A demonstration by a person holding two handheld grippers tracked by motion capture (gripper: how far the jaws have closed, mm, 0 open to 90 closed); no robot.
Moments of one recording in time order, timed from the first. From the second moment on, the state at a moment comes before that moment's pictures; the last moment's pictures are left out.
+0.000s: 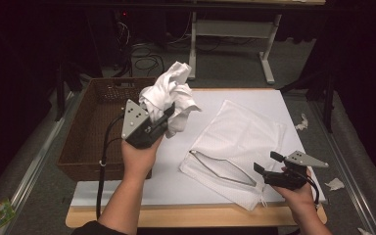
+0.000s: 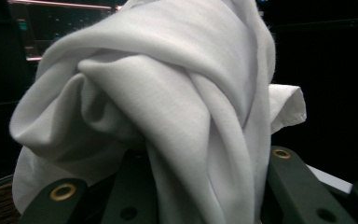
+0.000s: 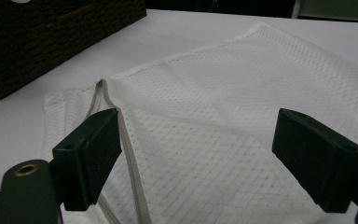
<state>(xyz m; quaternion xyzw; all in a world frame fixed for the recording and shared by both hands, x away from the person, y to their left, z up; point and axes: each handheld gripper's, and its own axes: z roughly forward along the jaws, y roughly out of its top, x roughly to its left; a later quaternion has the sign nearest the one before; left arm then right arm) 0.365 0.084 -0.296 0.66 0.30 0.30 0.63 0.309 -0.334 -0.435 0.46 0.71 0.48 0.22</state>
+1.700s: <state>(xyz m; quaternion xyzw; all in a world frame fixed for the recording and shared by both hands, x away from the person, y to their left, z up) 0.305 0.052 -0.433 0.76 0.24 0.15 0.58 0.334 -0.271 -0.451 0.43 0.76 0.45 0.18</state>
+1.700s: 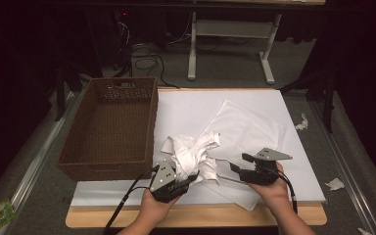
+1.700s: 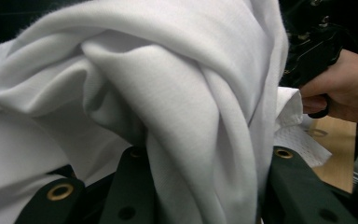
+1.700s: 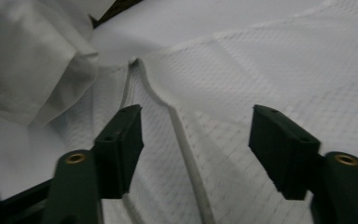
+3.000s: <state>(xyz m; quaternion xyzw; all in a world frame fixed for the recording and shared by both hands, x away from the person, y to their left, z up) 0.283 0.028 -0.440 0.78 0.21 0.10 0.58 0.359 -0.277 -0.440 0.46 0.75 0.43 0.20</state>
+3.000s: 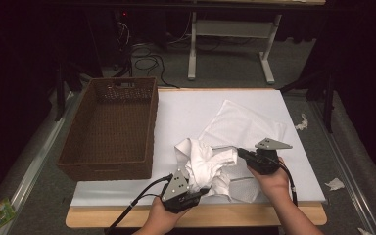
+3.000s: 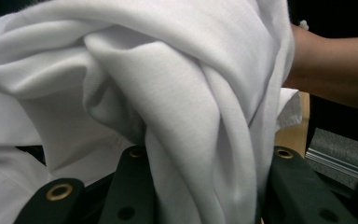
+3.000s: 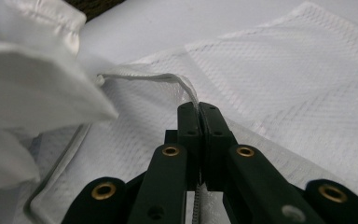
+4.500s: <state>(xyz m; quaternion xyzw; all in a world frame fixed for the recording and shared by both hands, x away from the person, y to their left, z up) 0.337 -0.021 -0.463 0.80 0.29 0.11 0.51 0.331 -0.264 -0.415 0.40 0.74 0.50 0.21</state>
